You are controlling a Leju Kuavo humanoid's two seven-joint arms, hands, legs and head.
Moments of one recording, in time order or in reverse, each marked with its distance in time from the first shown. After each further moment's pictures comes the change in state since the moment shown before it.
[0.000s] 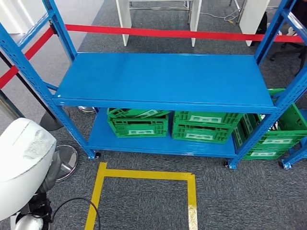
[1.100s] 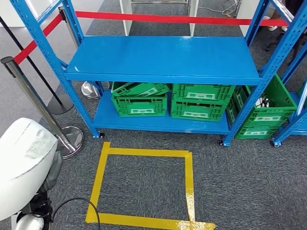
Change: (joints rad) left arm -0.001 0.006 -0.005 0.007 0.000 0.000 0.000; right arm -0.001 0.005 0.000 -0.002 0.000 0.000 0.000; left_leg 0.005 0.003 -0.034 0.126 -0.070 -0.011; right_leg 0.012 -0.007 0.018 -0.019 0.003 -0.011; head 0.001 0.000
